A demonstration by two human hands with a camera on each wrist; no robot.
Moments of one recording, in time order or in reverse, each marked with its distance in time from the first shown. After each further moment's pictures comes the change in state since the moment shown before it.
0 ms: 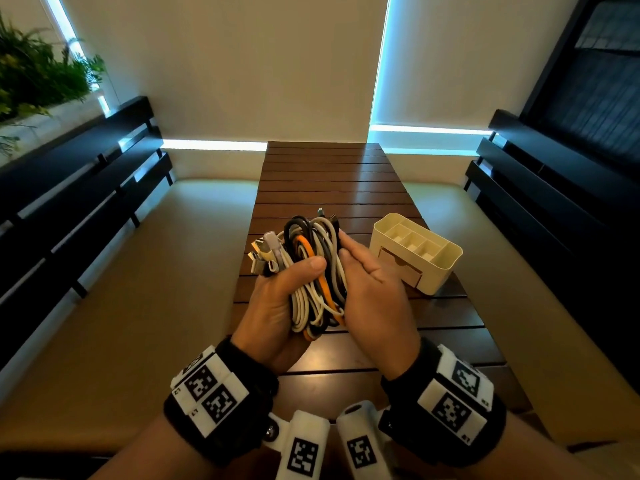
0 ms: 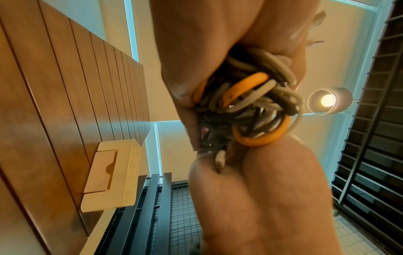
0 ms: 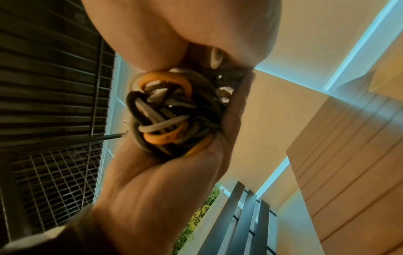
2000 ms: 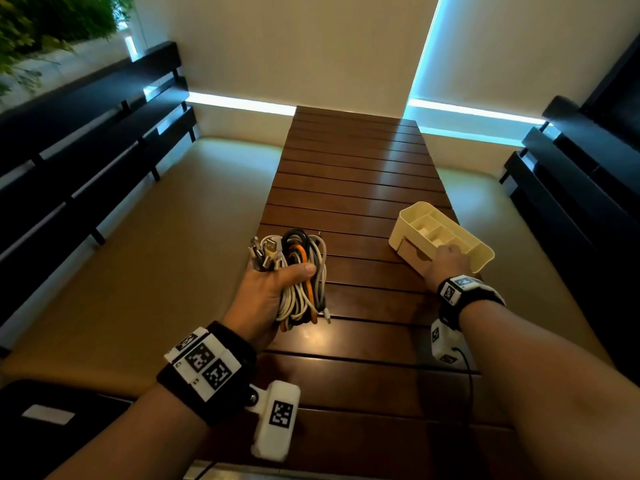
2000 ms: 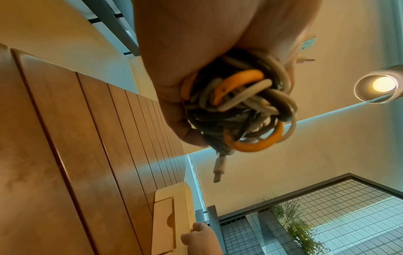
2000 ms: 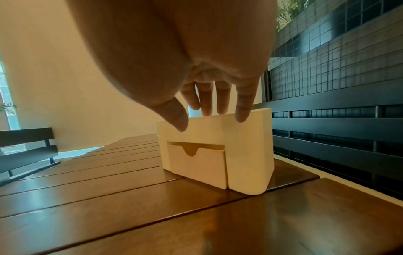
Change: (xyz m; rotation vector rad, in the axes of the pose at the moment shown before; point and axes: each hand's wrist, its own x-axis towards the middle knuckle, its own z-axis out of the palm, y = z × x) left_hand 0.023 -0.018 -0.081 0.271 0.303 0.062; right_hand 0.191 0.184 -0.134 -1.410 0.036 0.365
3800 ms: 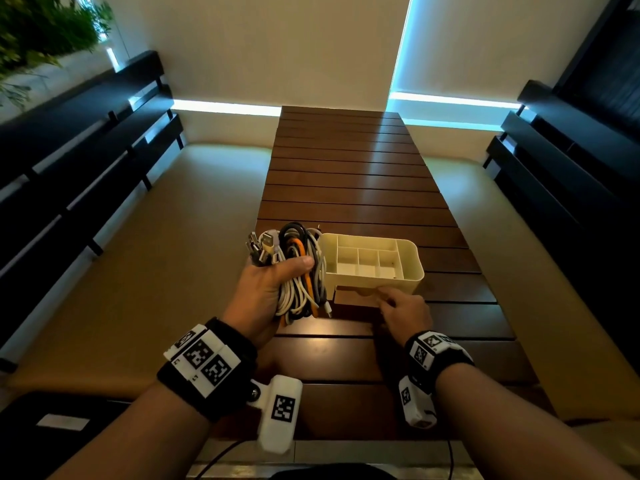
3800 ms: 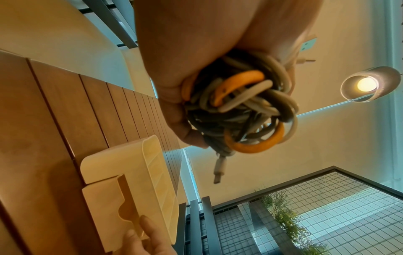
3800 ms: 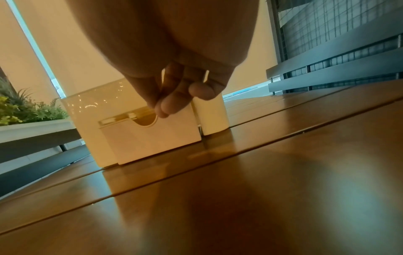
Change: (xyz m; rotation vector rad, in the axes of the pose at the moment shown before) left_hand -0.039 0.016 -0.001 0.013 -0.066 -0.011; right_hand -0.147 -0.012 0.075 0.576 -0.005 -0.154
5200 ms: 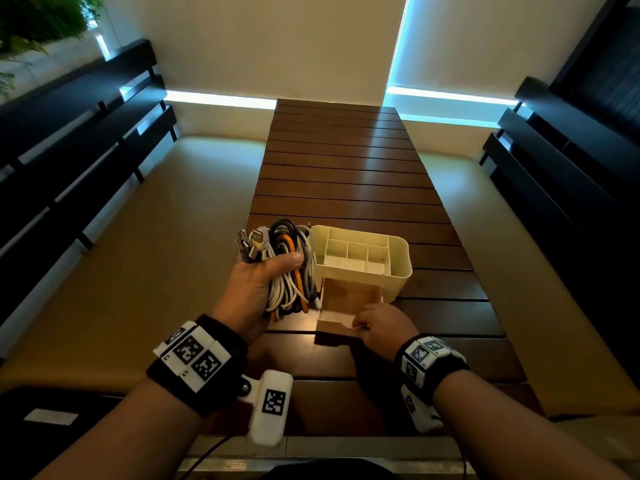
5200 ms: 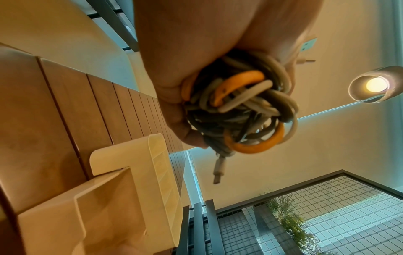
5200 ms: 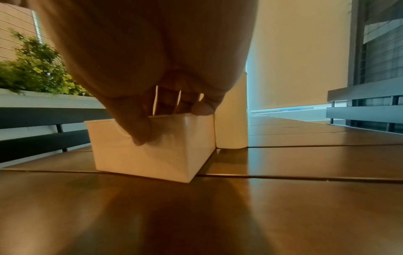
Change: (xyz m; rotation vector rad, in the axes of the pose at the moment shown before) left_hand 0.007 -0.010 -0.003 0.038 0.035 -0.051; right_hand -0.015 -0.008 -0.005 -0.475 -0.407 -0.428
